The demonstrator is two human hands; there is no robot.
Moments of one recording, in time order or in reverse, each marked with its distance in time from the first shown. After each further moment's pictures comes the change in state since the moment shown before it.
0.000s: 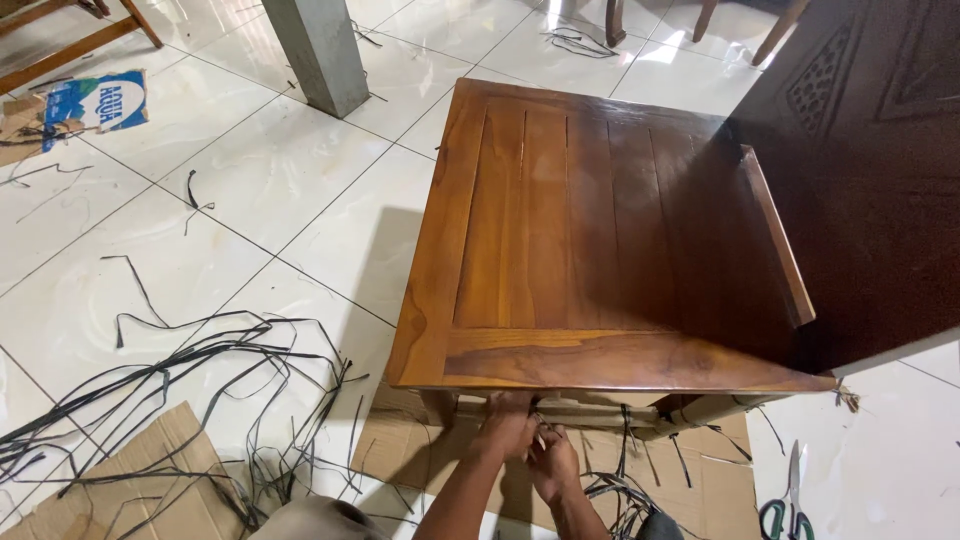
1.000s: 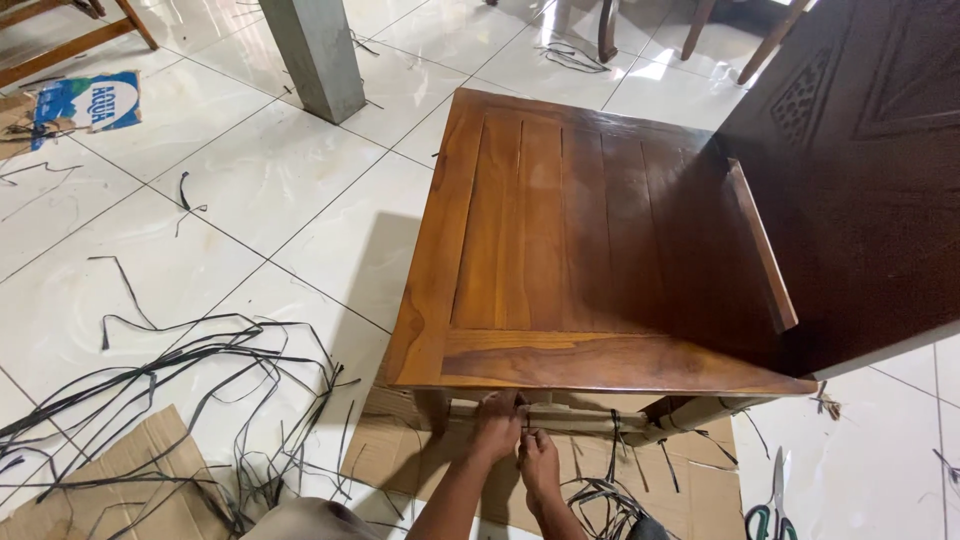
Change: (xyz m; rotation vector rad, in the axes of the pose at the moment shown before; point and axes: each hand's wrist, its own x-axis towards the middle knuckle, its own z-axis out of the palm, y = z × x) left_hand 0.000 -0.008 0.005 -0.159 0.389 0.039; right_hand -0.009 0.019 0.004 -0.675 0.057 -0.321
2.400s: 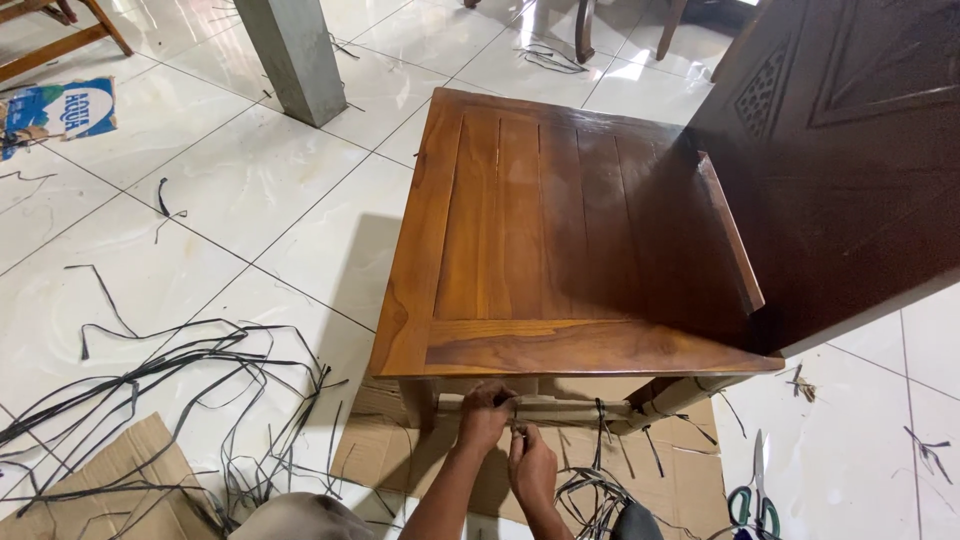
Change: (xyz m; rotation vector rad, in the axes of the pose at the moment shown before) left_hand -0.008 0.007 0.002 -0.415 0.161 0.079; right_hand -0.056 -0.038 -0.005 -0.841 0.184 -0.258
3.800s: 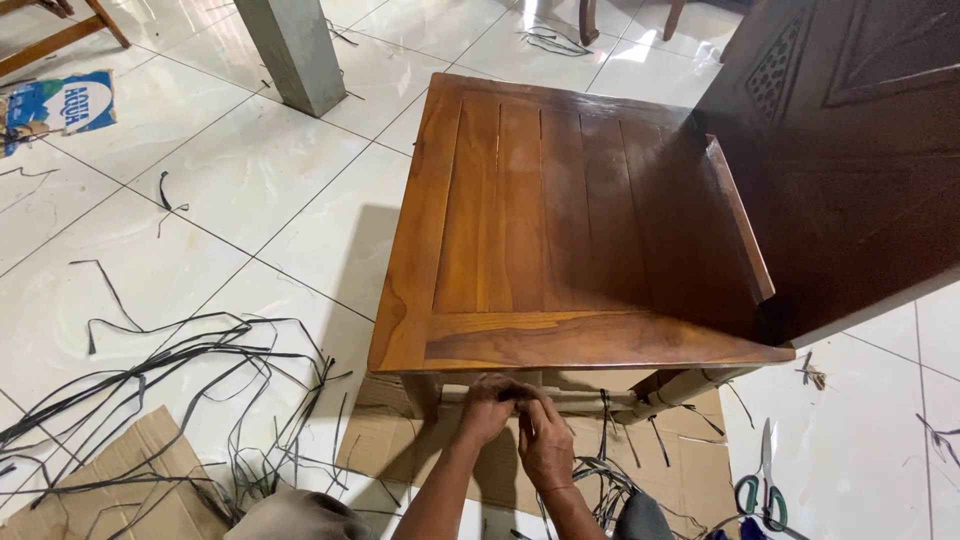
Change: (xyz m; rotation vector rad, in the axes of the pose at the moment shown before) left_hand 0.003 0.011 -0.012 -0.021 -0.126 0.244; right_hand 0.006 -0.024 -0.038 -0.070 0.278 -0.643
